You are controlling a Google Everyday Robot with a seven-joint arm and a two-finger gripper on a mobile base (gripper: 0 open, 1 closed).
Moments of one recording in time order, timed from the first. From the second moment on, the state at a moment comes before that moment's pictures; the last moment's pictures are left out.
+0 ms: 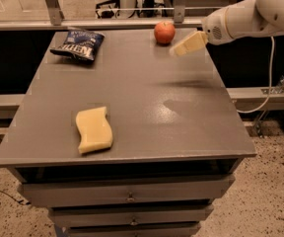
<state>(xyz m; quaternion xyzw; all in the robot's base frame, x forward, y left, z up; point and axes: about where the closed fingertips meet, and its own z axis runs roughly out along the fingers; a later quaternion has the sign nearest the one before) 0.738 -0.162 0.921 -0.39 0.78 0.15 0.46</state>
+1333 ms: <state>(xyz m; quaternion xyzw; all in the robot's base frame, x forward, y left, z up) 0.853 -0.123 0.881 -0.29 0.79 0.18 0.52</state>
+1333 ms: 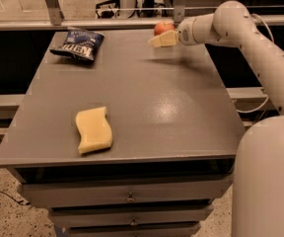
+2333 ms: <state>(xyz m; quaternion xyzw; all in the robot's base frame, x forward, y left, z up) 0.897 -0.122 0.869 -0.26 0.79 0.17 0.53</state>
